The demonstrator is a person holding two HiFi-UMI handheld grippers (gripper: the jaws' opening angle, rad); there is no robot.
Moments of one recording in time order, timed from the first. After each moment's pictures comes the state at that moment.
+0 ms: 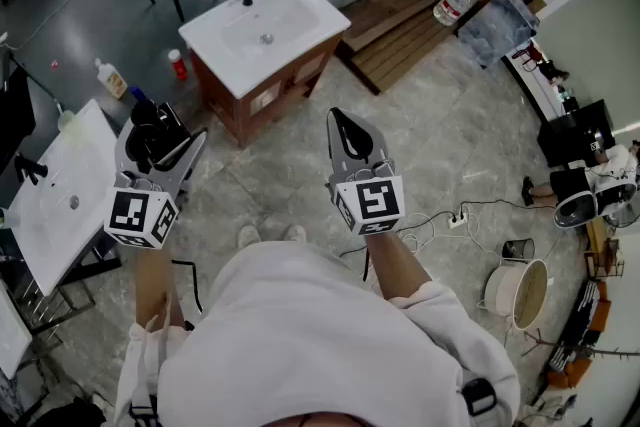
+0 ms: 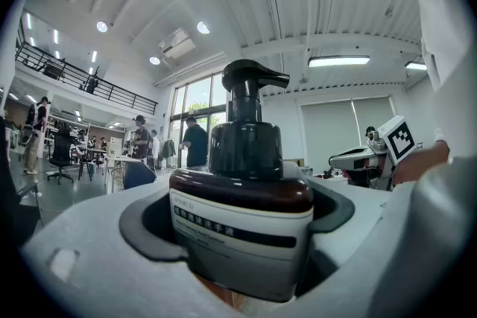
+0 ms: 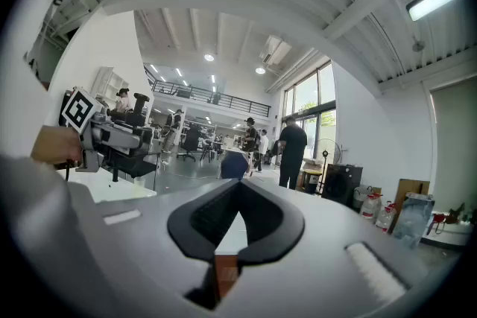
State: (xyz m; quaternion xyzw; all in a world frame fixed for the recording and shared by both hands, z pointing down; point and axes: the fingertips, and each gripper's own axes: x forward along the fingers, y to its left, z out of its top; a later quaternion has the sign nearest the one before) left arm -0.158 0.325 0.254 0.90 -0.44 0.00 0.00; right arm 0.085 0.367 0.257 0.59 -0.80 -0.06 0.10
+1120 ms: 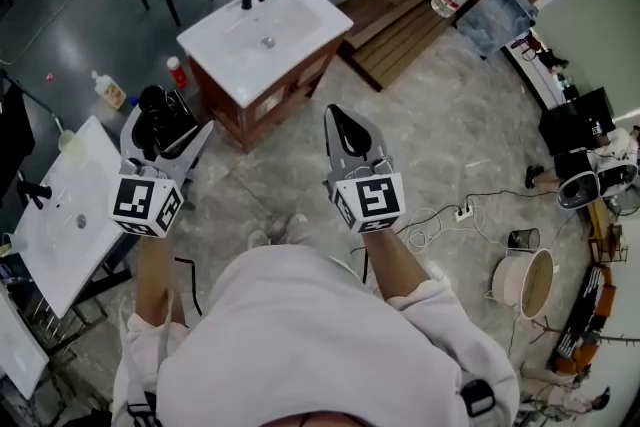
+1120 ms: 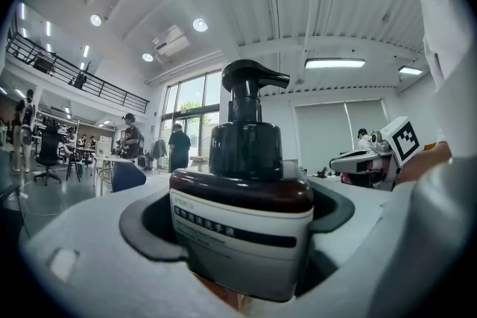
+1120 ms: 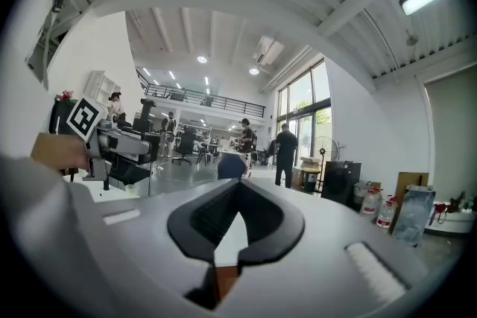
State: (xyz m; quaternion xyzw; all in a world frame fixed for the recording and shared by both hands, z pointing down) left arm -0.159 0.254 0.257 0.91 -0.40 -0.01 0.00; right arm 0.061 0.316 0.264 0.60 -0.79 -0.04 0.08
